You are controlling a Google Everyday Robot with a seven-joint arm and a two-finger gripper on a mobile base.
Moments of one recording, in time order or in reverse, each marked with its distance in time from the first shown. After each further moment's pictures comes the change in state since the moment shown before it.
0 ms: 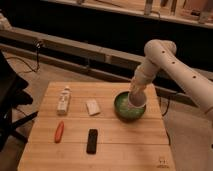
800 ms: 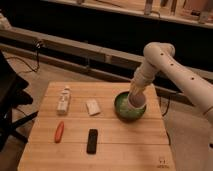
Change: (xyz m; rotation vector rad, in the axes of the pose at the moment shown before) arm 0.000 -0.002 0.008 -0.002 -0.004 -0.011
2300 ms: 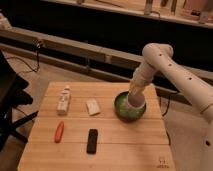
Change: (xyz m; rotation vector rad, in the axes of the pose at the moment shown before) arm 0.002 -0.005 0.007 -0.003 -0.004 -0.015
